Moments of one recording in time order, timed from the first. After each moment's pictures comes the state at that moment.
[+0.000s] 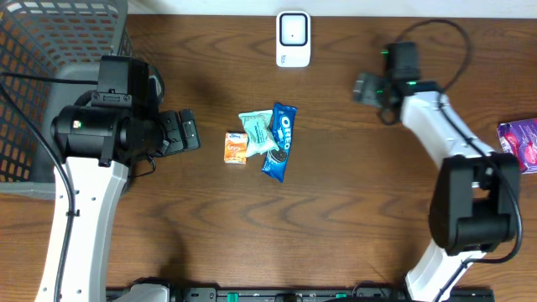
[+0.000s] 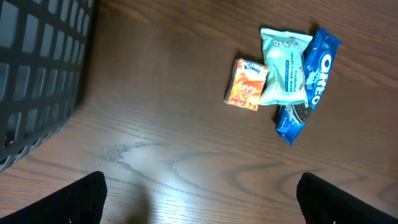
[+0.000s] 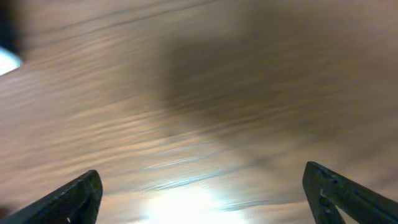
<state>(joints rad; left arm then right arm) -0.09 1.36 1.51 -1.34 0.08 -0.33 0.13 1.93 1.37 -0.44 0.09 0.35</state>
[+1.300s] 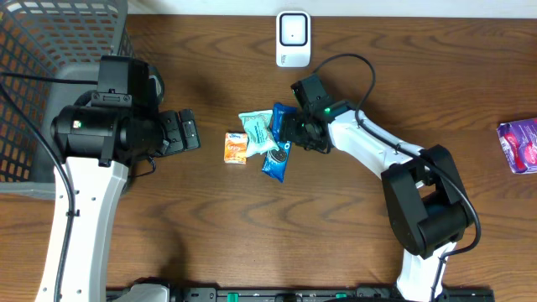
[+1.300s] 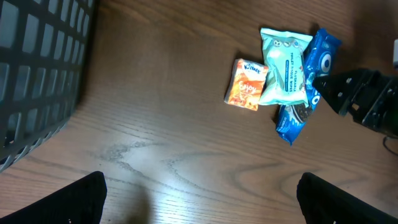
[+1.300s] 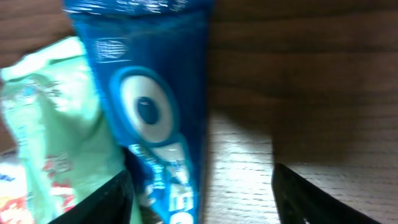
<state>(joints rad) -0.09 1.36 1.51 -1.34 0.08 -0.33 0.49 2.01 1.32 -0.50 -0.15 0.68</state>
